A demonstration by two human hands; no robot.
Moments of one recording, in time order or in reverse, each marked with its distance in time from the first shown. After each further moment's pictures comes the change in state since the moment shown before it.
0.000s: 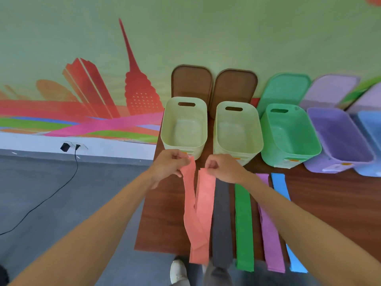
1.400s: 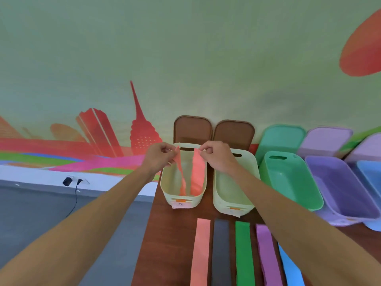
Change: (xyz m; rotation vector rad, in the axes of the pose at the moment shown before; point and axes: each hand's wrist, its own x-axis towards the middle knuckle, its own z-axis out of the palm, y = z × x) left_hand 0.070 0.108 -0.064 -0.030 0.323 0.170; right_hand 0.085 -0.076 -0.123 0.131 0.361 -0.028
